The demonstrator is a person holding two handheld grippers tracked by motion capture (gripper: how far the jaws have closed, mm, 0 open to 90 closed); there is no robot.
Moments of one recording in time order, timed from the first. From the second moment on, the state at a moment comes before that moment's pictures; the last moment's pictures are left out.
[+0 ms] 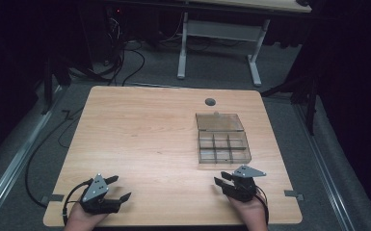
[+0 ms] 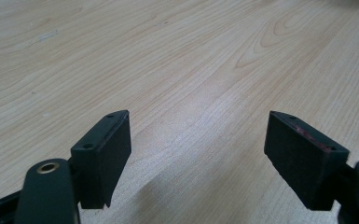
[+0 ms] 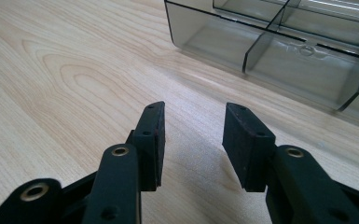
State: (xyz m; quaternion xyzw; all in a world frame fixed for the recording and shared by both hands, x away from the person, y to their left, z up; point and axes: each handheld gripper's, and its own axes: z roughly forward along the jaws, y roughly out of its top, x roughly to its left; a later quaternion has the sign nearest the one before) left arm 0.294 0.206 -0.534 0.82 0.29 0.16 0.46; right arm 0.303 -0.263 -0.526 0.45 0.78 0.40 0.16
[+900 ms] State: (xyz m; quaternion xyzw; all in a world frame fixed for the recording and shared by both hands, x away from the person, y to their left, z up) left arm 0.295 0.206 -0.533 0.82 0.29 0.16 0.46; right arm 0.300 -0.264 -0.521 0.45 0.78 0.40 0.17
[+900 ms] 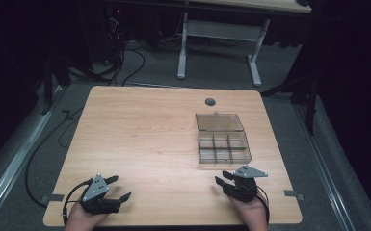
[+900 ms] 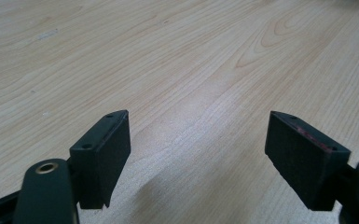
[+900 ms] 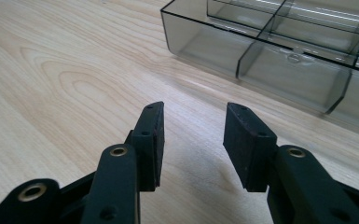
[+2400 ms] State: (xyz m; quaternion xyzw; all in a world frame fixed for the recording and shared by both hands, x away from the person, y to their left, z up) left arm 0.295 0.205 -0.533 0.83 0.29 0.16 0.45; right arm 0.273 -0.347 -0.510 0.55 0.71 0.37 0.23
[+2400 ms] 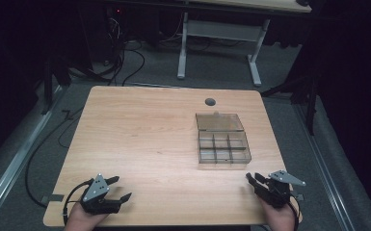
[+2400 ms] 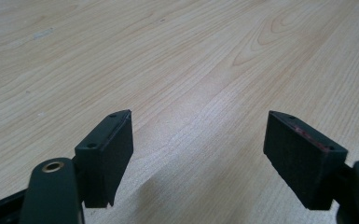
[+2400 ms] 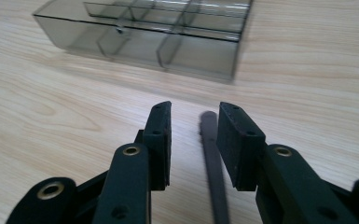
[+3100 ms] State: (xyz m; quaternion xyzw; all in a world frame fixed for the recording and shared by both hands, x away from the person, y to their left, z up) left arm 0.295 0.205 -0.534 0.83 0.29 0.16 0.45; right arm 0.286 -0.349 -0.526 0.56 0.73 0.33 0.22
